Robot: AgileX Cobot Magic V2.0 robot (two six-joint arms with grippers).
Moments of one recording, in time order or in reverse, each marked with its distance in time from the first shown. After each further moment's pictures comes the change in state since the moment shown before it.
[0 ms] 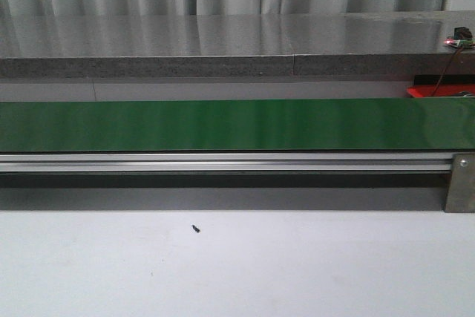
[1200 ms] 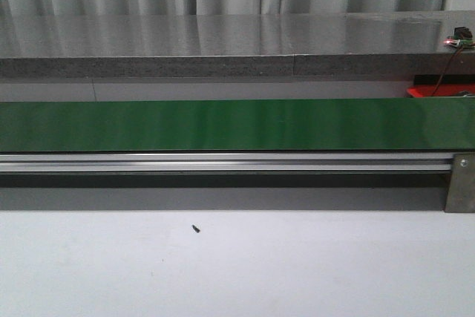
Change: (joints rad) left arm 0.336 0.574 -0.244 0.245 -0.252 -0.297; right arm 0.000 0.000 0.000 0.000 0.000 0.000
